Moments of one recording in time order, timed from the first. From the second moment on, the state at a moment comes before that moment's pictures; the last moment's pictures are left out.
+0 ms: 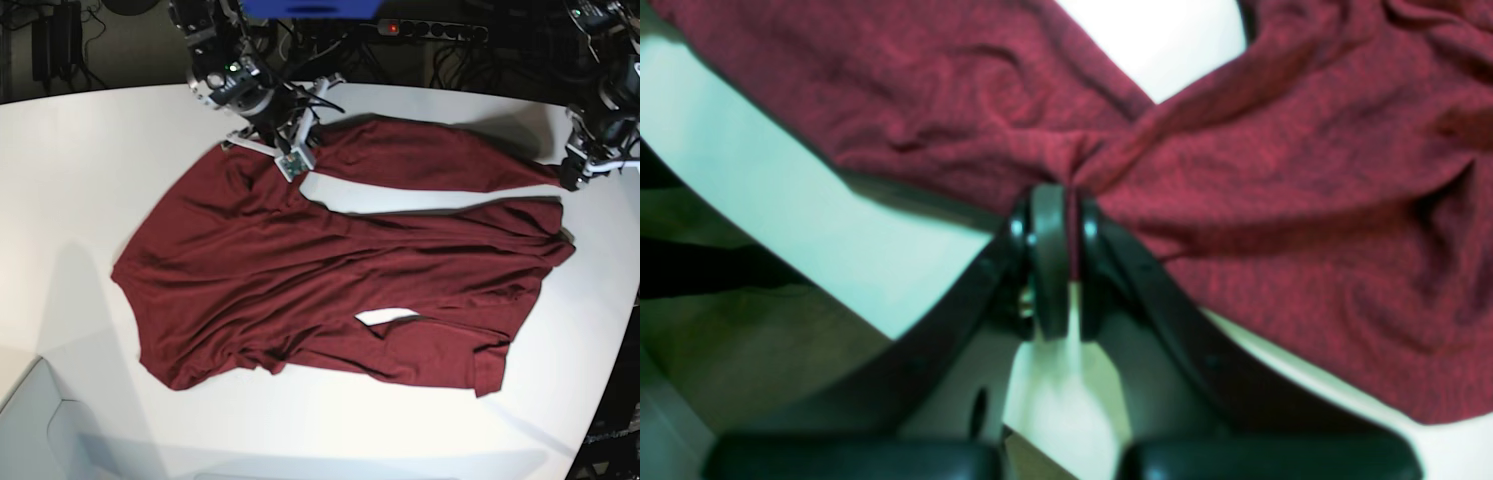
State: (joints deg) left arm 22.5 -10.5 -41.0 112.1 -60.8 12.5 56.1; right arm -19.8 -0.9 -16.5 100.3 -0.7 17.0 -42.2
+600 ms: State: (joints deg) left arm 22.5 -10.5 -41.1 112.1 -60.8 12.5 56.1; right arm -21.4 0.8 -16.6 103.8 -0.7 17.0 -42.4
